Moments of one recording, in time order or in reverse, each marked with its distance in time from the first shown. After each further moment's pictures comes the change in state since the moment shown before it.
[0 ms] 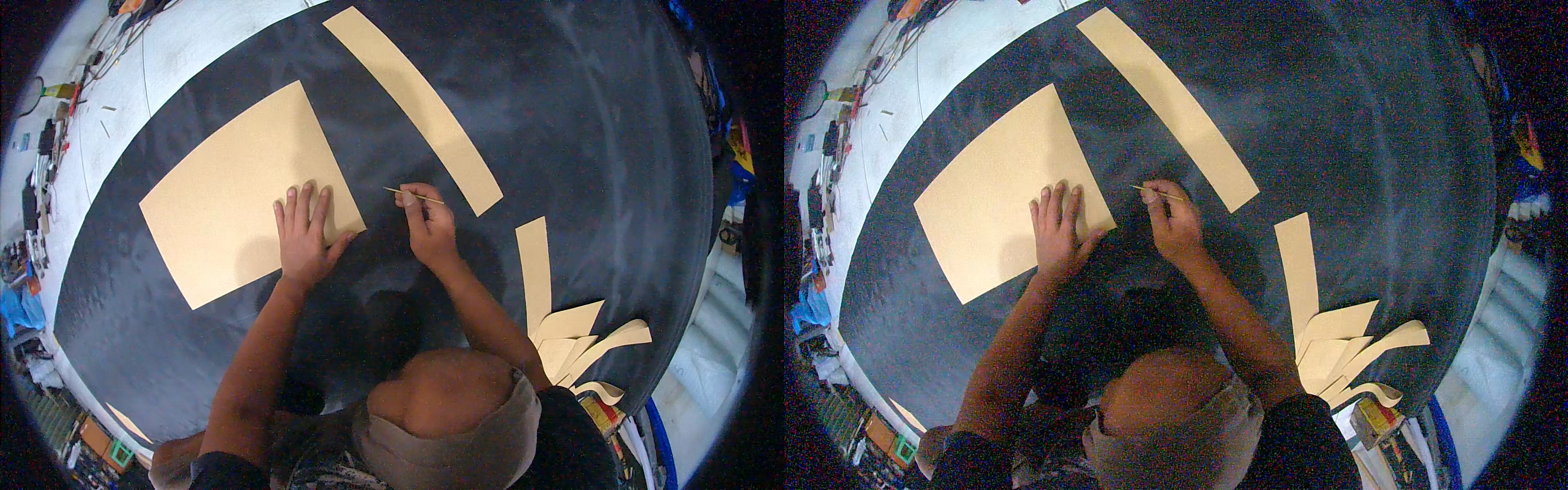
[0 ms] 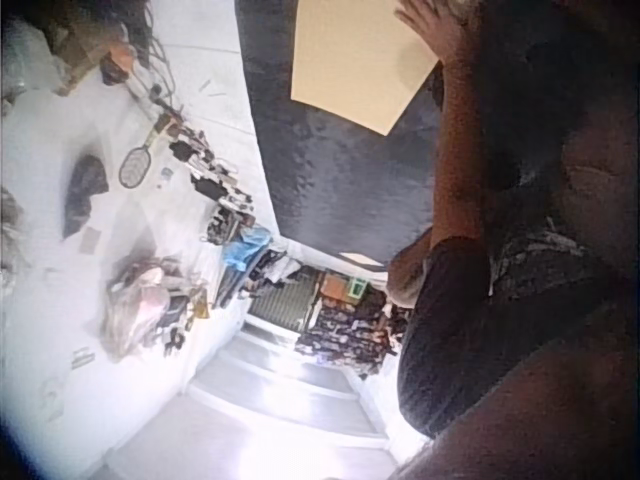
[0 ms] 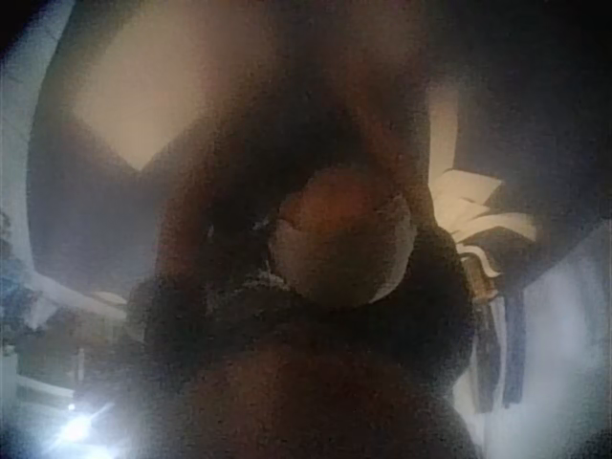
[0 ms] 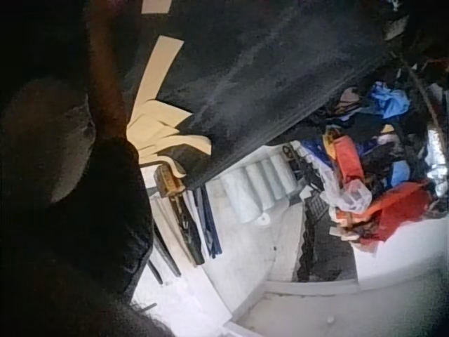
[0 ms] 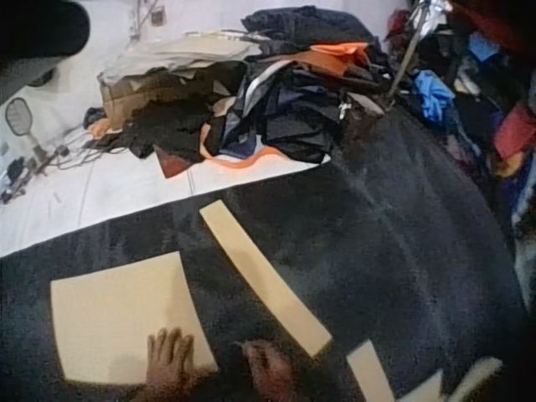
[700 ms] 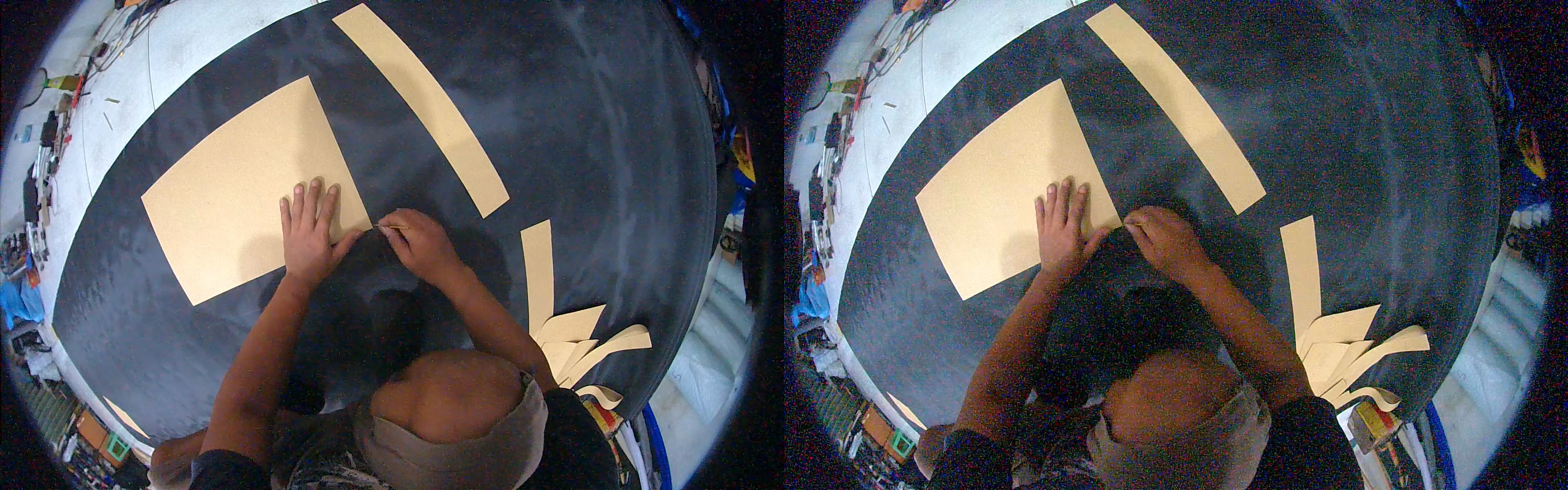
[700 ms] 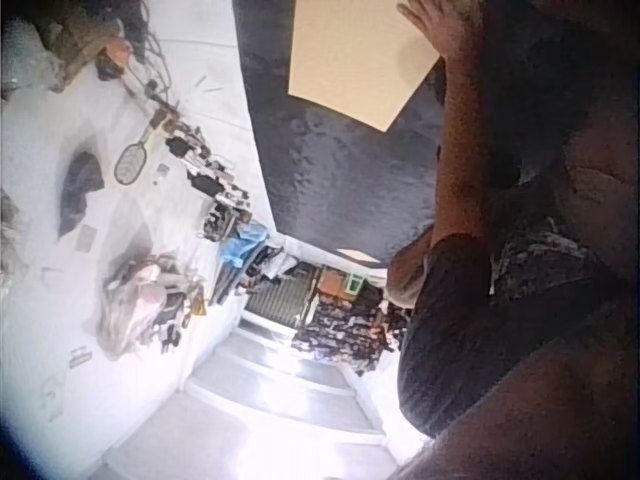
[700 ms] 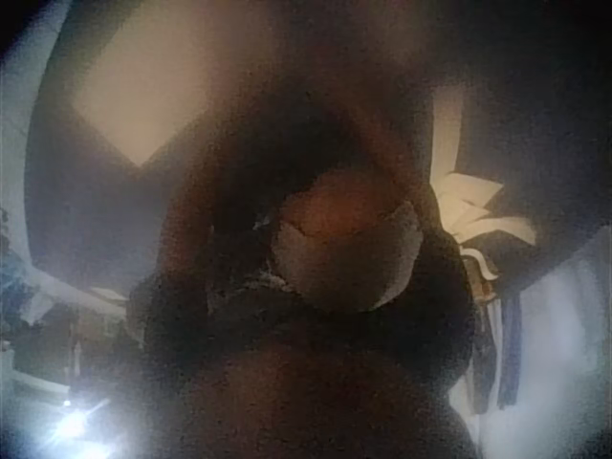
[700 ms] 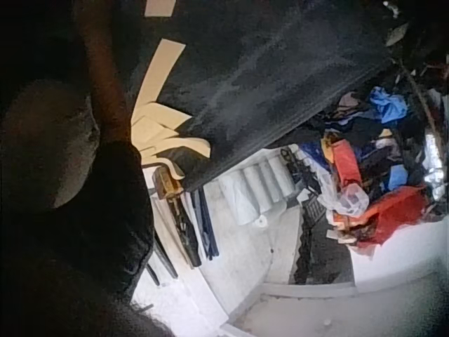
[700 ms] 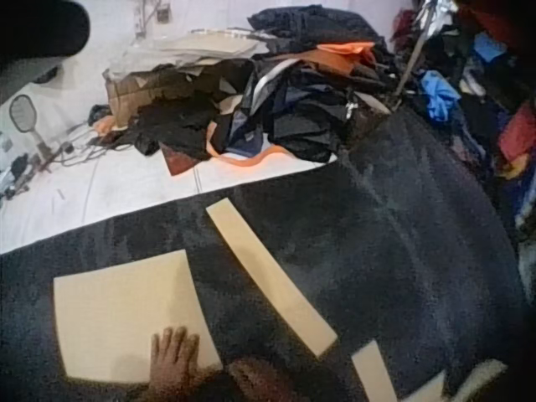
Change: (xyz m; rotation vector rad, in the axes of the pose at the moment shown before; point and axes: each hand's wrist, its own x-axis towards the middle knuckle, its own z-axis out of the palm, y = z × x) left_hand -0.001 -0.003 0.003 0.074 0.037 0.008; right_hand -0.014 -0.015 0.002 -0.320 -0.347 -0.243
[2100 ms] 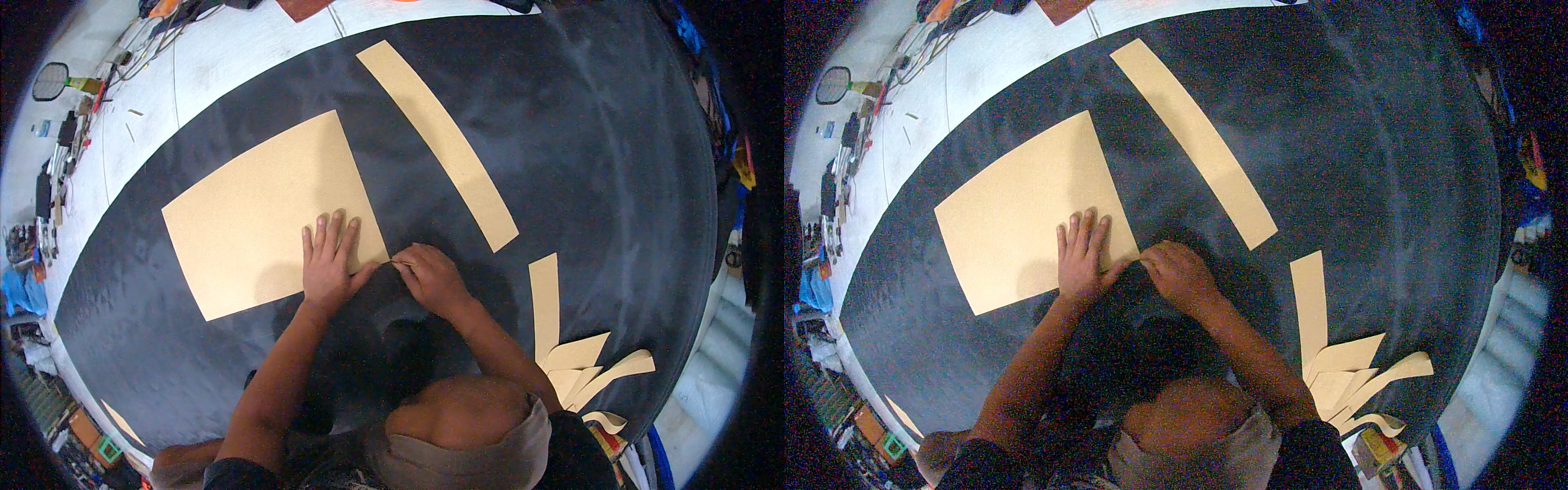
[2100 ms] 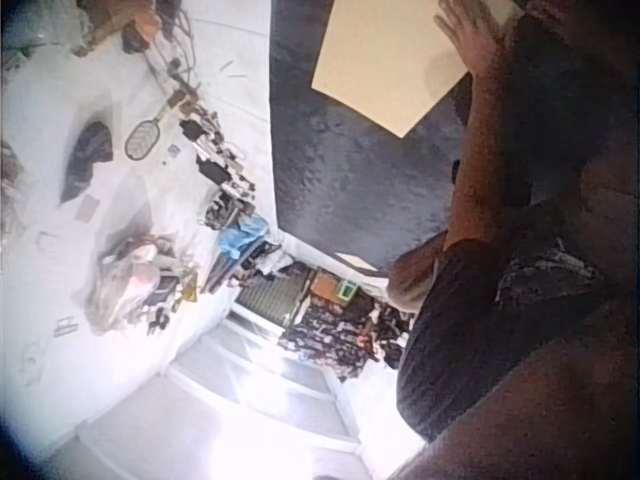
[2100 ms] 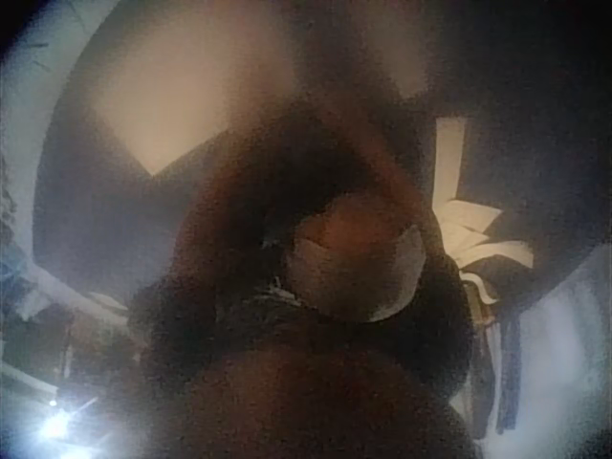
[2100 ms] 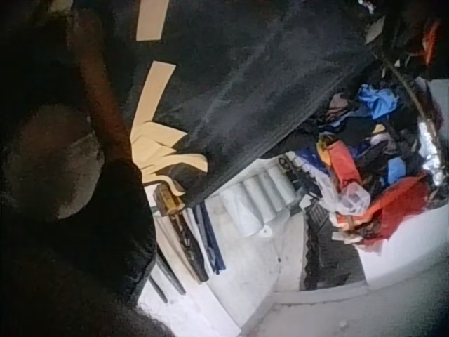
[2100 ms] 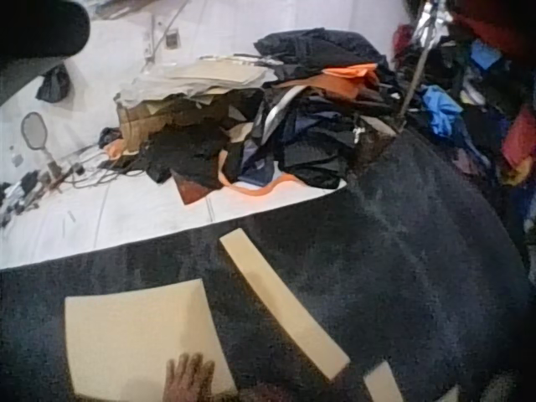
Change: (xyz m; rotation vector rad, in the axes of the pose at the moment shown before) left_hand 0.001 -0.002 -0.002 -0.039 0.007 -0.001; right_hand 0.003 -0.010 0.002 -0.151 -0.068 -0.006
